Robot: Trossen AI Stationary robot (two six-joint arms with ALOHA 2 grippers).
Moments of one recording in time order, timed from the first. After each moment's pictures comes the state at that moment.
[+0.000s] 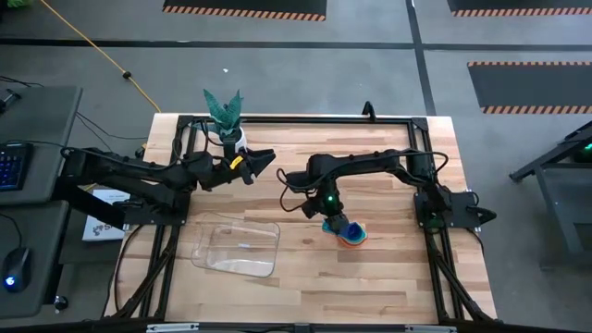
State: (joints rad) left arm 0.04 1.11 0.50 0.75 -0.34 -0.75; right arm -0.04 2.14 1.79 -1.53 -0.72 -0.41
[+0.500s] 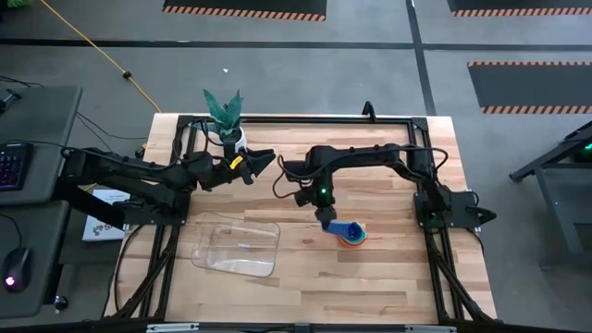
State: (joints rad) left arm 0.04 1.11 0.50 0.74 -0.34 -0.75; right arm -0.11 2.14 1.79 -1.38 -0.78 -0.27
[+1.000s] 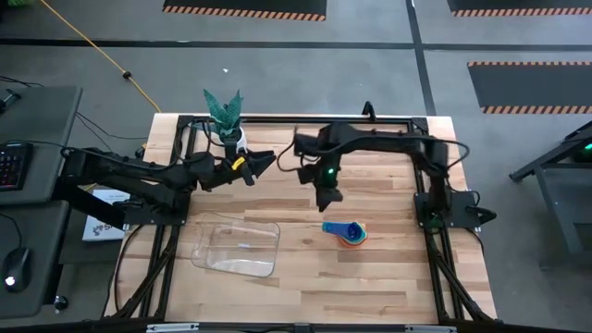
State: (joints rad) left arm 0.04 1.11 0.50 0.71 -0.34 -0.75; right arm -0.20 2.00 1.79 -1.31 -0.81 -0.31
